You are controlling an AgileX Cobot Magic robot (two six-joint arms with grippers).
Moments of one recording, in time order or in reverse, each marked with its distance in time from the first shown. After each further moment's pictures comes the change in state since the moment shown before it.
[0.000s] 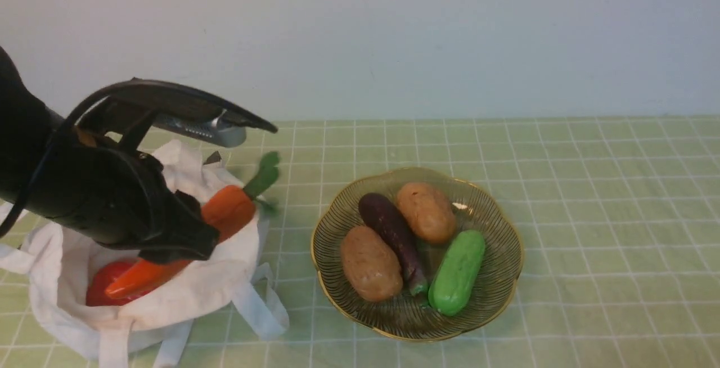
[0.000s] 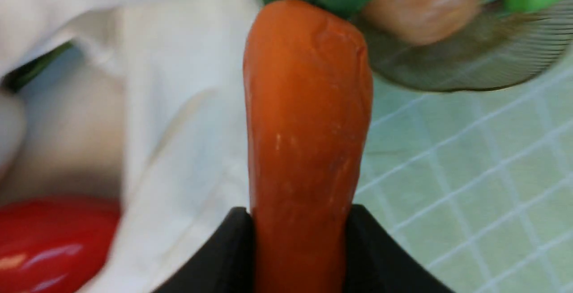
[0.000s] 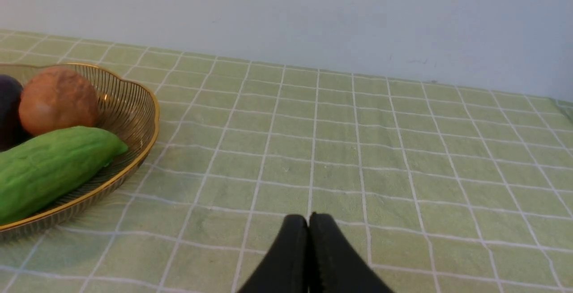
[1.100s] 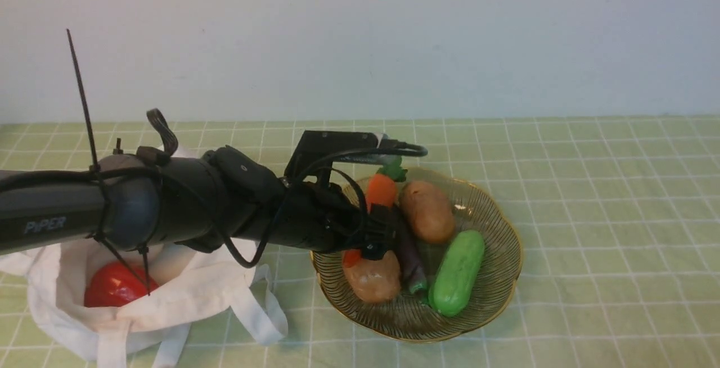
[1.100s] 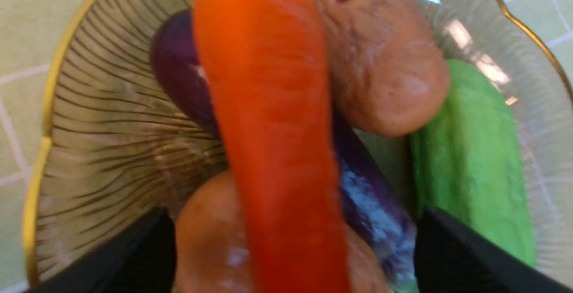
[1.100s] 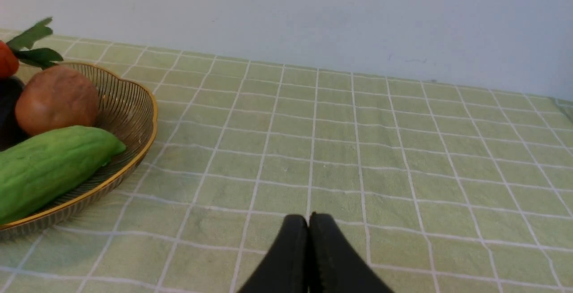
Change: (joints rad) right arm 0.000 0.000 0.000 0.000 0.000 0.000; left arm -0.230 0.518 0.009 -0.755 -0.696 0.465
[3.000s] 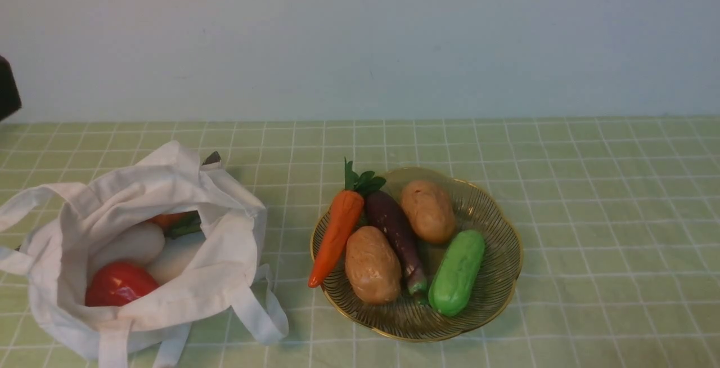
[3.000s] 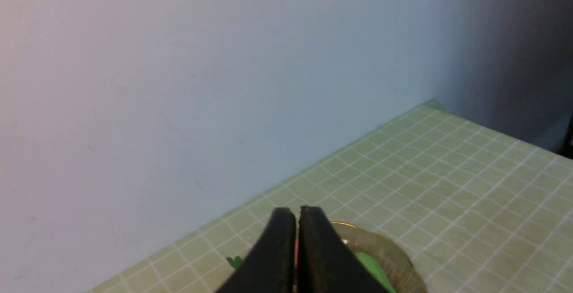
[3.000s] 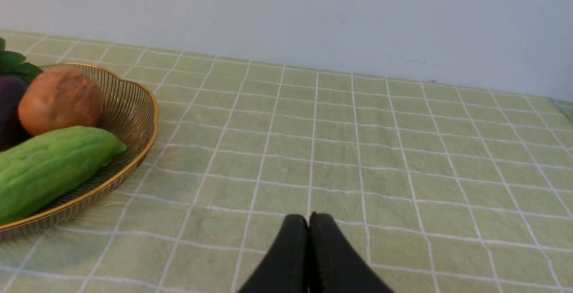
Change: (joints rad) right arm 0.000 0.000 0.000 0.000 0.000 0.000; left arm 0.057 -1.240 0.000 0.837 0.424 -0.526
